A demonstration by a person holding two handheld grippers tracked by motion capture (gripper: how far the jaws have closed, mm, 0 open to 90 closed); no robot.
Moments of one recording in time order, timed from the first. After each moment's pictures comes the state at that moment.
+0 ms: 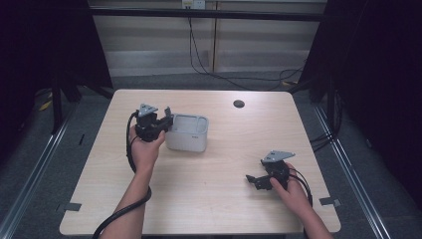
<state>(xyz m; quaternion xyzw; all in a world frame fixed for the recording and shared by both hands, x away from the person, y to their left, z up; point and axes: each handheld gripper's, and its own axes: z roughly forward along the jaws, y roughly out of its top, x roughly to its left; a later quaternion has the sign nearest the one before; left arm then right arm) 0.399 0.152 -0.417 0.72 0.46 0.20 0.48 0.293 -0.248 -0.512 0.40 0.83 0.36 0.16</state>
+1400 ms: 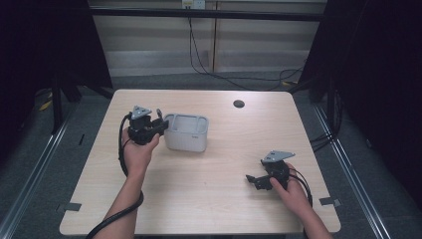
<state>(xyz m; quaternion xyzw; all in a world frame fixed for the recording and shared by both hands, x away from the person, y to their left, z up) 0.388 0.169 -0.413 0.72 0.46 0.20 0.47 0.293 -0.248 -0.512 0.40 0.83 0.36 0.16</state>
